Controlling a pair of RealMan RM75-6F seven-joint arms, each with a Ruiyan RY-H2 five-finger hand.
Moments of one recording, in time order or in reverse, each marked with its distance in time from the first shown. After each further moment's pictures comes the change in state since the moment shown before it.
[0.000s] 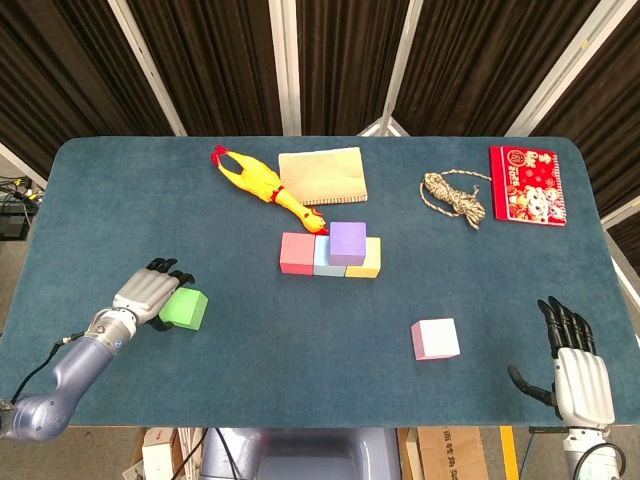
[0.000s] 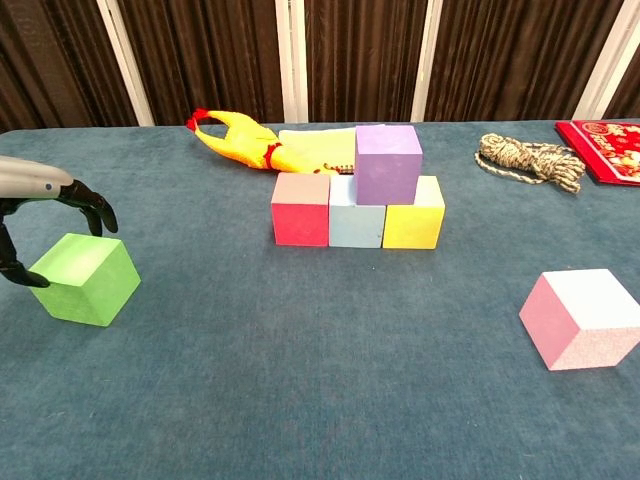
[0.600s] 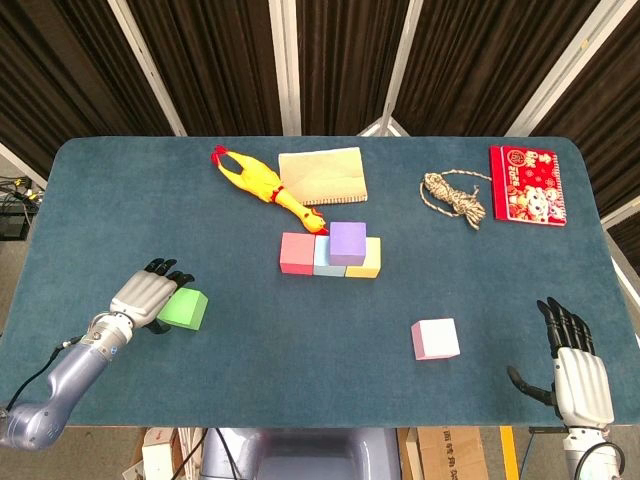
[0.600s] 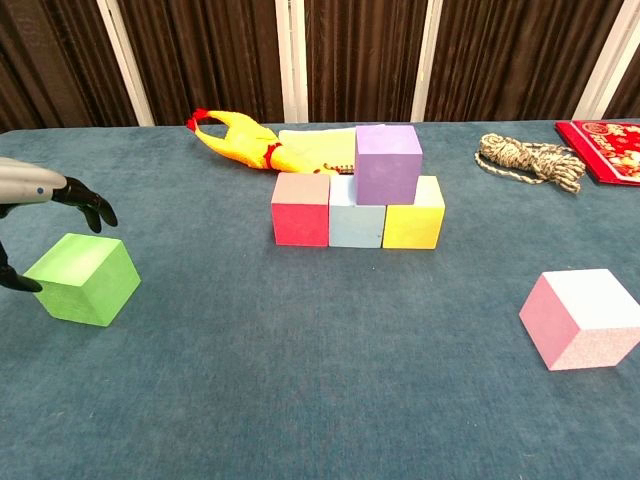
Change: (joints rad) left arm 0.049 -0.022 0.023 0.036 0.135 0.051 -0.032; right arm 0.001 0.007 0.003 -0.008 0.016 -0.018 0.021
